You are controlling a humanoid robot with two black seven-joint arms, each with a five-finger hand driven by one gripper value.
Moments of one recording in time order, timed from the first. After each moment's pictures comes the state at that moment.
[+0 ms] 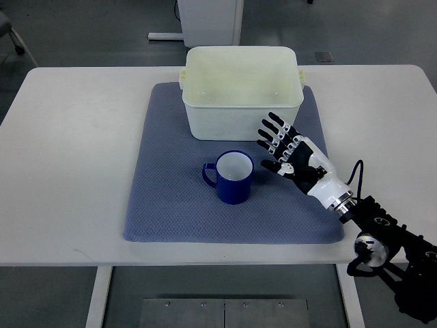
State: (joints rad) left arm -0.06 0.00 -0.10 -0.15 0.08 0.06 -0.04; right arm 0.44 -0.21 0.70 1.05 -0.54 0.32 0.51
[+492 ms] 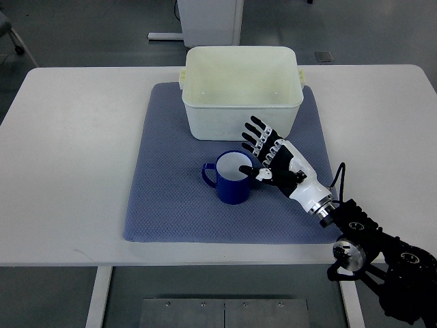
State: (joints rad) left arm -0.06 0.00 -0.10 -0.15 0.08 0.06 -0.04; right arm 0.47 -0.16 0.60 1.05 -0.56 0.20 0.57
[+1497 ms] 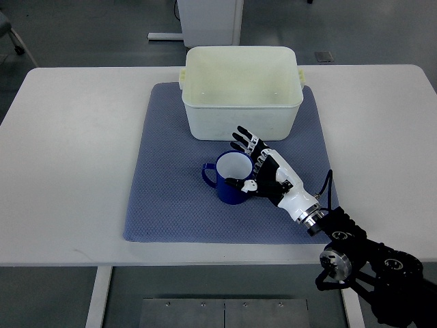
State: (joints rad) left arm -0.06 0.00 -0.10 -0.15 0.08 0.06 -0.04; right arm 0.48 -0.13 0.51 1.04 -0.58 0.11 0.61
